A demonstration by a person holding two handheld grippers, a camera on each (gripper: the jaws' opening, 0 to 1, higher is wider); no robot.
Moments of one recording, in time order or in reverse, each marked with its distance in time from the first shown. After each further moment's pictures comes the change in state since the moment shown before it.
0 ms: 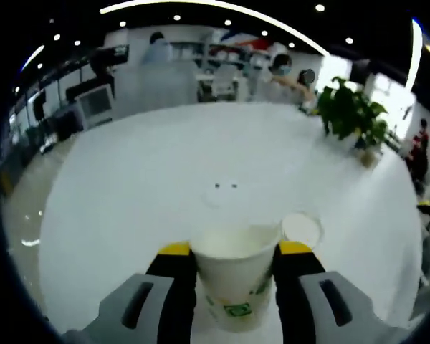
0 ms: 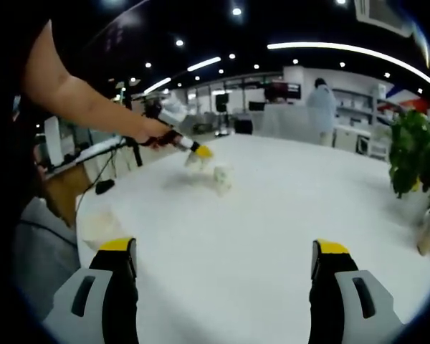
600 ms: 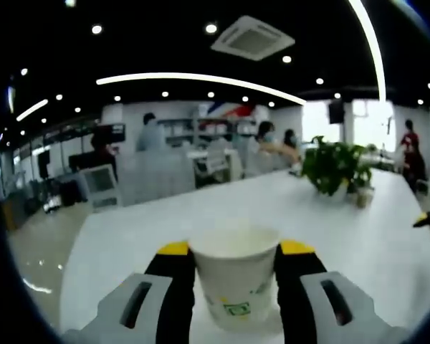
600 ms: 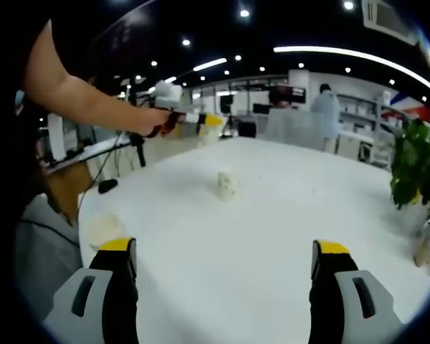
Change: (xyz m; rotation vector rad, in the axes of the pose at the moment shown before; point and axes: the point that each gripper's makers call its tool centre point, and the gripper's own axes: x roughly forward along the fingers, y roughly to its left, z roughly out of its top) left arm -0.038 -0.009 0.088 0.113 -0.341 0.005; right arm -0.003 0.006 0.014 -0.037 -0.004 0.011
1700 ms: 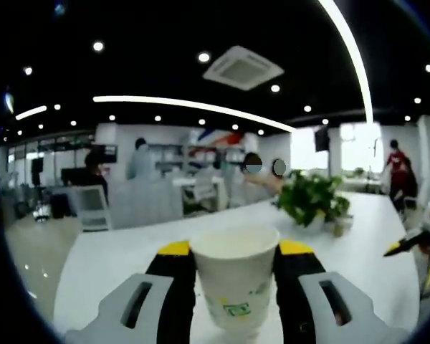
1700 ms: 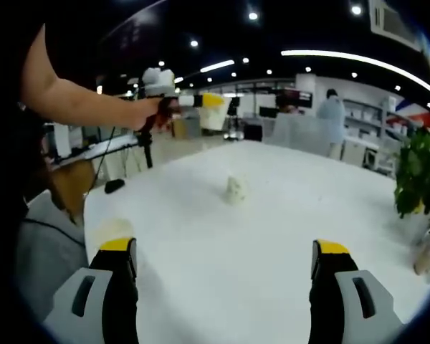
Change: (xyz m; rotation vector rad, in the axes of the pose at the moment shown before) left arm -0.052 -0.056 0.056 -0.031 -0.162 -0.069; right arm -0.003 0.017 0.009 -0.030 -0.012 0.027
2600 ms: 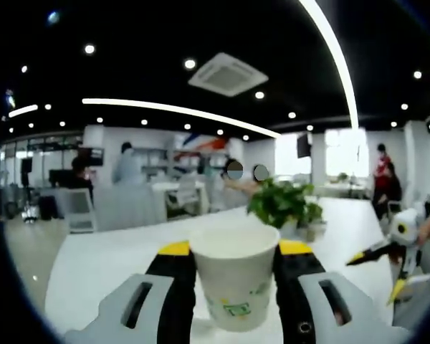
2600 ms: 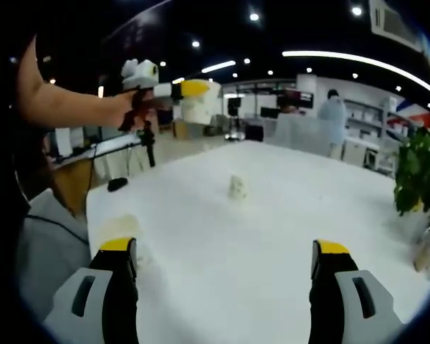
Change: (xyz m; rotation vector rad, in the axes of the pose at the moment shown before) left arm -0.039 -0.071 0.013 -0.008 -0.023 -0.098; right arm -0.010 0.006 -0.007 -0.002 -0.003 0.006
